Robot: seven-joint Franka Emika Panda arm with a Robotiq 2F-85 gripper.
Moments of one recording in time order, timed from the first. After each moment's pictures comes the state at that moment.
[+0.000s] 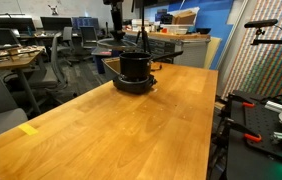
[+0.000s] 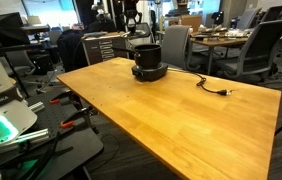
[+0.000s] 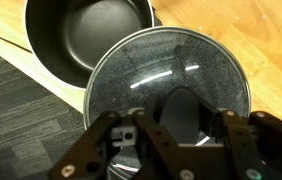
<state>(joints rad) 0.14 0.54 0.17 -1.35 -0.19 1.77 -0.44</state>
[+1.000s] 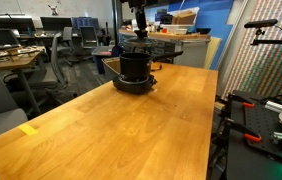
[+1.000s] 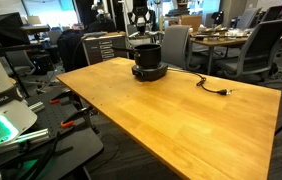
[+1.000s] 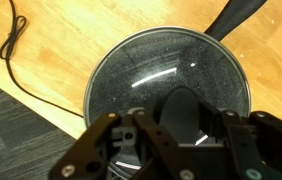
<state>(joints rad) 0.01 0.42 0.12 -1.53 -0.21 1.77 -0.56</state>
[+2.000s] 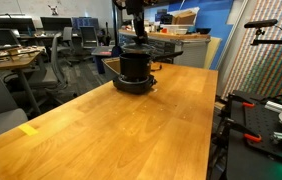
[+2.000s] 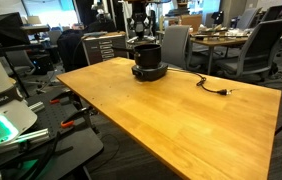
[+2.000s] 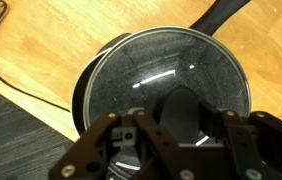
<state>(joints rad) 0.02 0.44 0.12 -1.56 -0.18 1.84 -0.55</state>
